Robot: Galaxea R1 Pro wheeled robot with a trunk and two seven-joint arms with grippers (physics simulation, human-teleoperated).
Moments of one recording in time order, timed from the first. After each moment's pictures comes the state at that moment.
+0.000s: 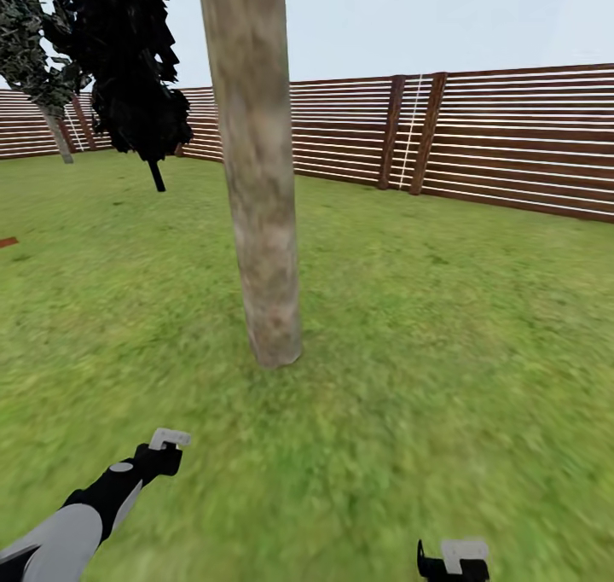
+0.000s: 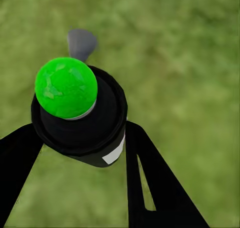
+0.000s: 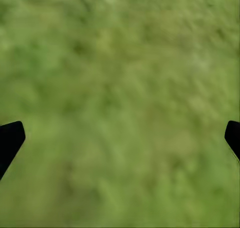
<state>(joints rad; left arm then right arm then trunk) -0.72 0.17 0.40 -0.20 -0.52 -0.06 -0.22 -0.36 -0.01 -0.04 -0.16 0.21 -0.50 -0.32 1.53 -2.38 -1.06</state>
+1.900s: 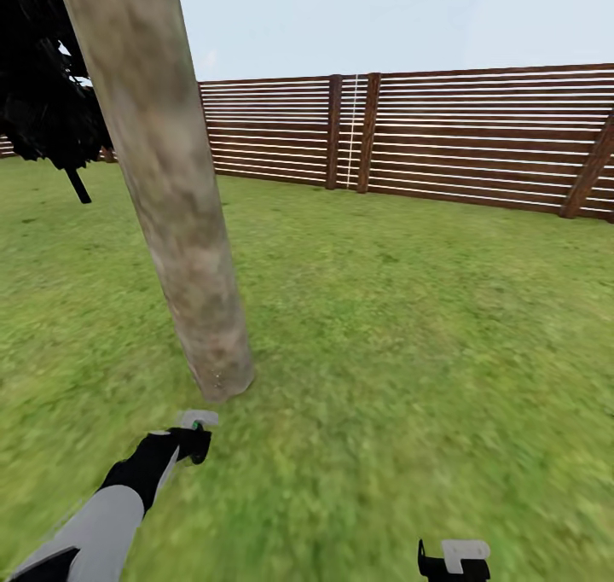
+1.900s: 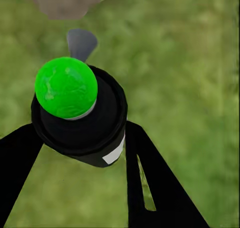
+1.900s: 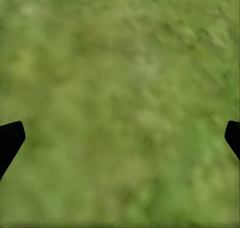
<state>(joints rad) -0.73 0.02 0.38 -0.43 -0.51 0.28 -0.24 -0.36 -0.01 -0.04 -0.16 0.21 -0.50 -0.33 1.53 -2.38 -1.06</state>
